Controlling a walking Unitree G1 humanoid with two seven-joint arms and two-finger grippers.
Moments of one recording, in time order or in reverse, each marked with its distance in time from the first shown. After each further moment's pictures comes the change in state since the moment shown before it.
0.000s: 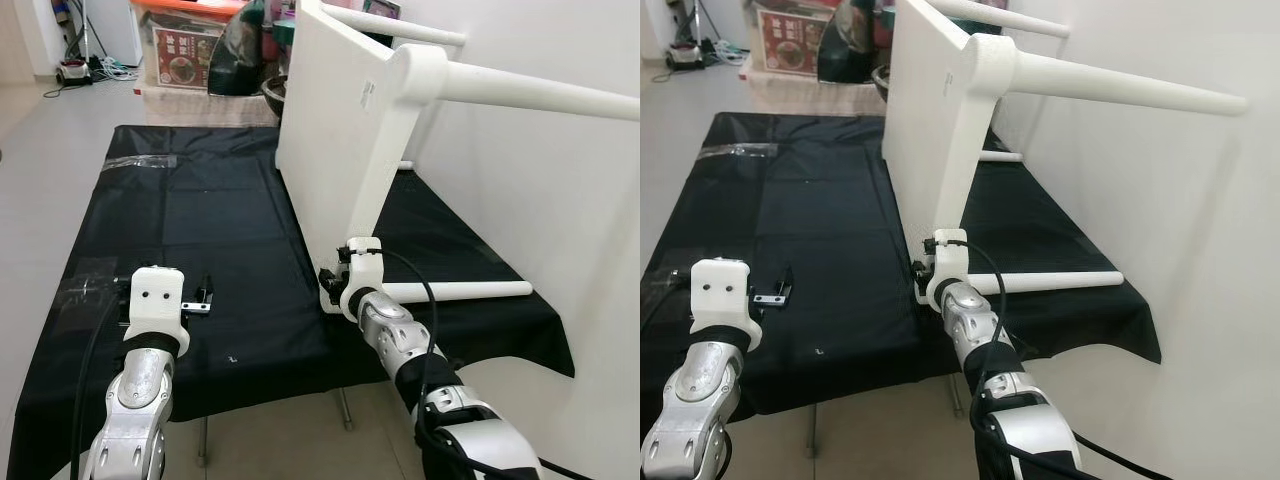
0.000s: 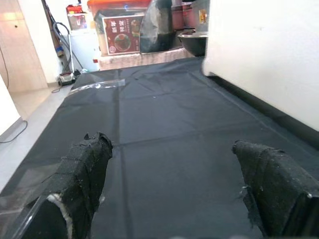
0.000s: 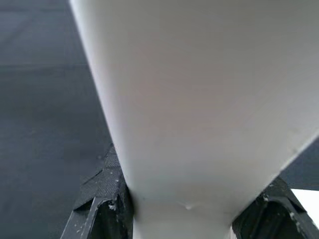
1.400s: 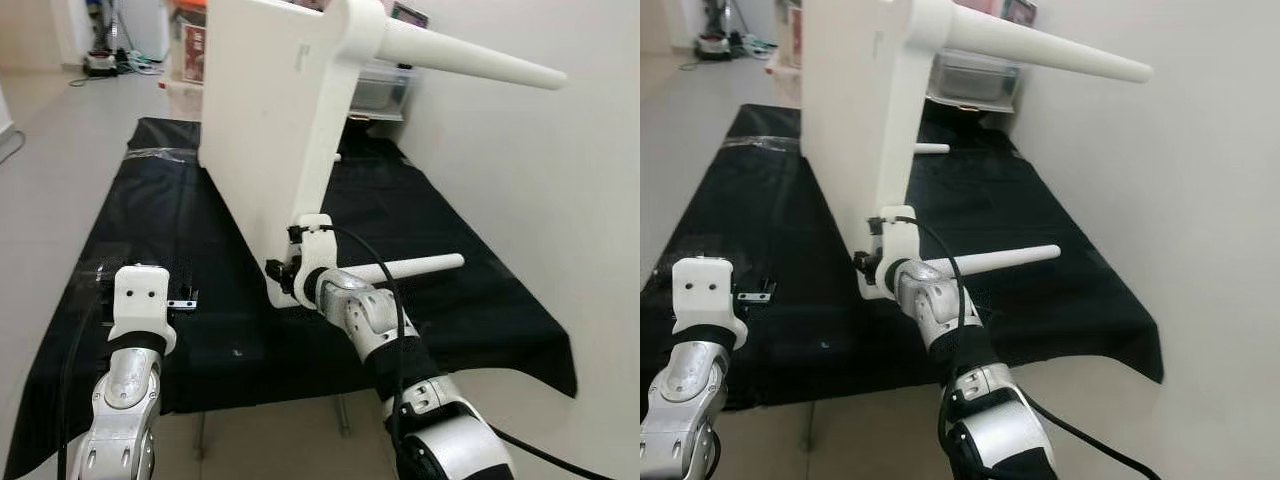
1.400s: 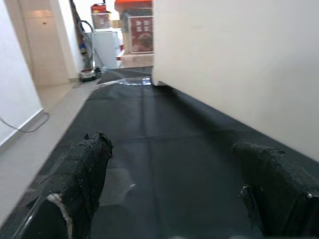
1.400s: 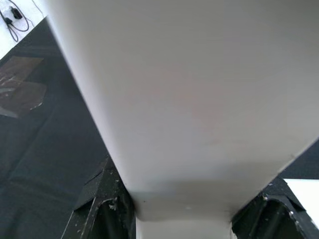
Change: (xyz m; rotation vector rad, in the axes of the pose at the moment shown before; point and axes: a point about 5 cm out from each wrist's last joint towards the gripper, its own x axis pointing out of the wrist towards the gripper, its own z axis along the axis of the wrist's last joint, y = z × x) left arm 0.000 0.011 0.003 0.012 -0.015 0.043; right arm 0.002 0.078 0.038 0.039 0.160 0.172
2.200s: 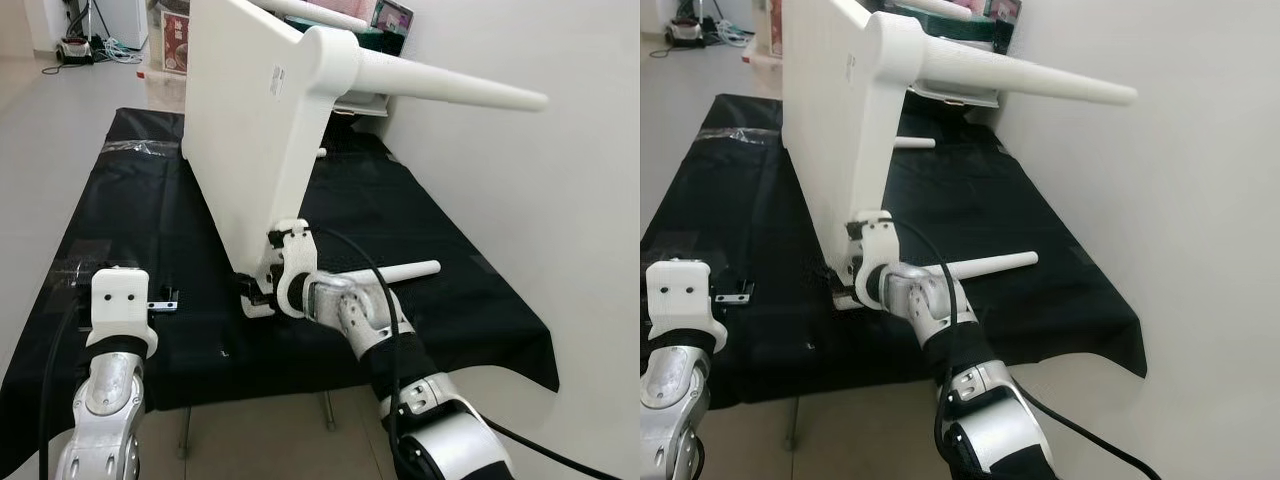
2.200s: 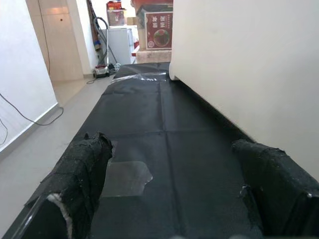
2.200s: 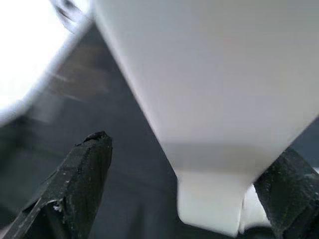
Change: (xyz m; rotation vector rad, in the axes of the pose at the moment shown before) left arm -0.004 0.018 0.001 0.025 -0.006 0.076; right arm -0.014 0.028 0.020 0.111 0.008 0.249
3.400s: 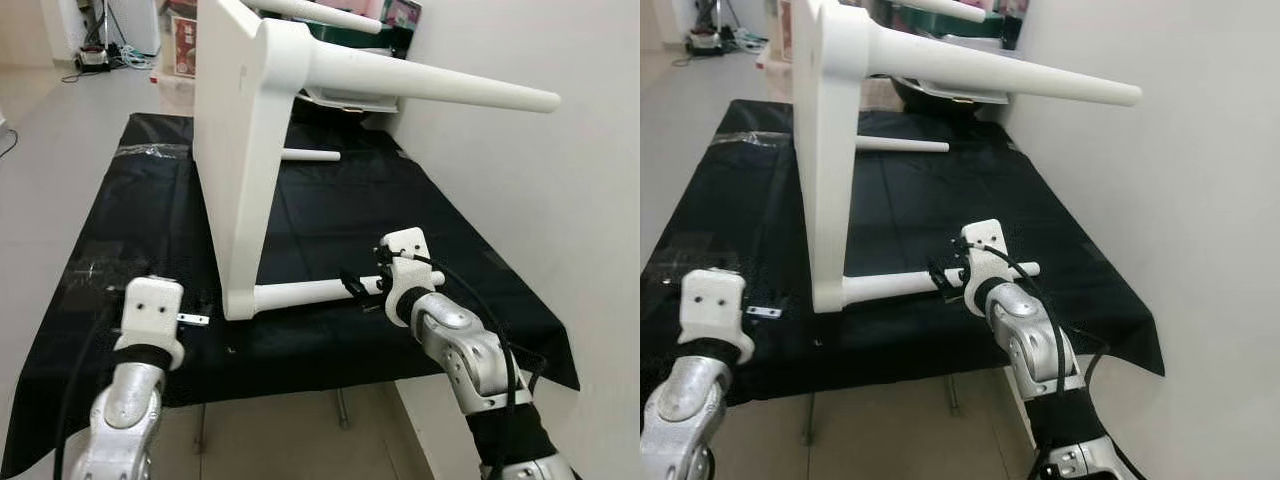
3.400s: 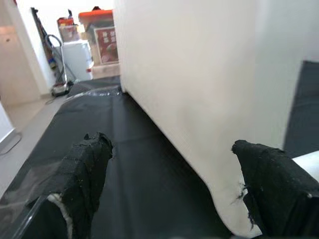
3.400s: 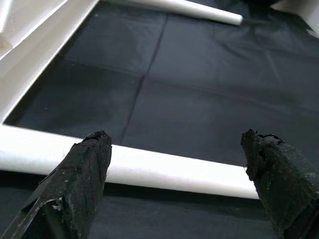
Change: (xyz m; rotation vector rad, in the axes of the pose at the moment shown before) left arm -0.020 -0.027 0.006 0.002 -0.048 -0.212; right arm -0.099 -0.100 -0.018 -0.377 -0.172 -0.482
